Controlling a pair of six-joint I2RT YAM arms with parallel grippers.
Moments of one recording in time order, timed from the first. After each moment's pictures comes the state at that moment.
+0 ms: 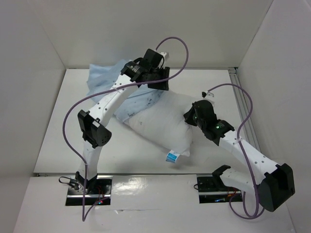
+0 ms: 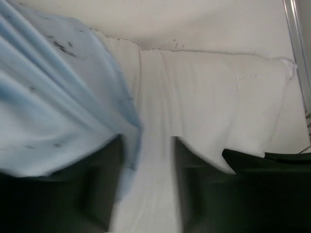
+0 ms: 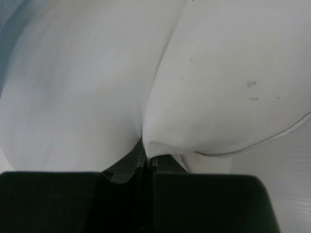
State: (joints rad) left arm -0.64 2.10 2.37 -1.04 0.05 -0.40; right arm 0.52 1.04 0.78 -0.31 0.25 0.73
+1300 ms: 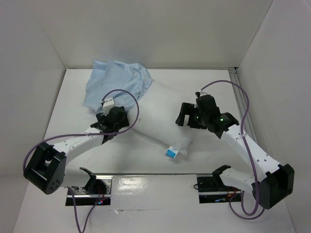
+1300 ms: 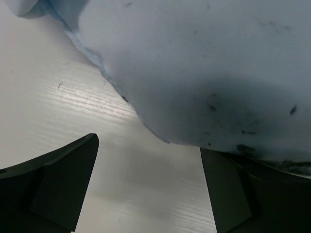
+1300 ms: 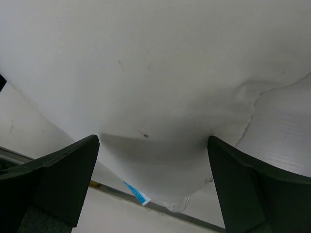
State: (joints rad) left arm -0.52 1.29 0.69 -0.20 -0.58 -0.66; right arm 0.46 1.08 0.95 -0.64 -0.02 0.56
